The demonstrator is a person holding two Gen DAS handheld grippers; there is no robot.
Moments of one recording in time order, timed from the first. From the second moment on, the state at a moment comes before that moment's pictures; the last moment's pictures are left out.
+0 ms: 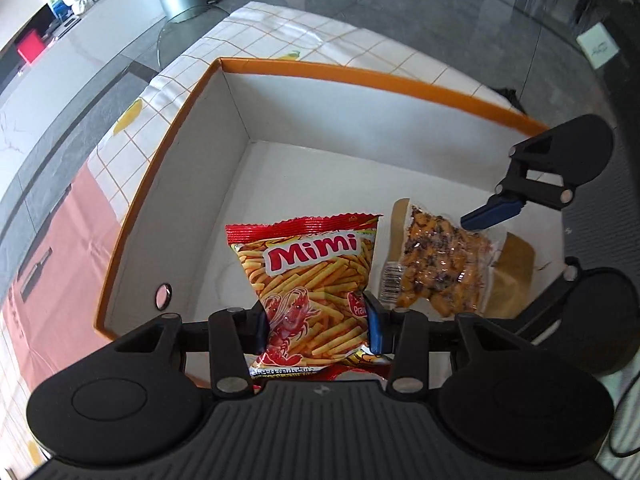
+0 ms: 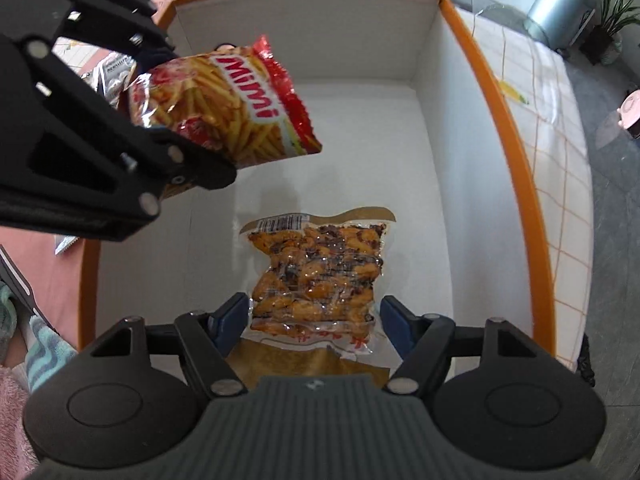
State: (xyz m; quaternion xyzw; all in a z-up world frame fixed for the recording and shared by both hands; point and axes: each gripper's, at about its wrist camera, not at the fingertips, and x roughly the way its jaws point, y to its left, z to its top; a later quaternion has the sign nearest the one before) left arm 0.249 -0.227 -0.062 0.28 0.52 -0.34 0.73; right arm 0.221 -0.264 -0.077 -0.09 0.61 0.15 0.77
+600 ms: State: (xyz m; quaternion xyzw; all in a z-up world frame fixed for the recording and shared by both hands) left arm 0.291 -0.221 -0.115 0.37 0.54 -0.35 0.67; right arm 0.259 -0.240 -0.110 -0.09 0.63 0.23 0.74
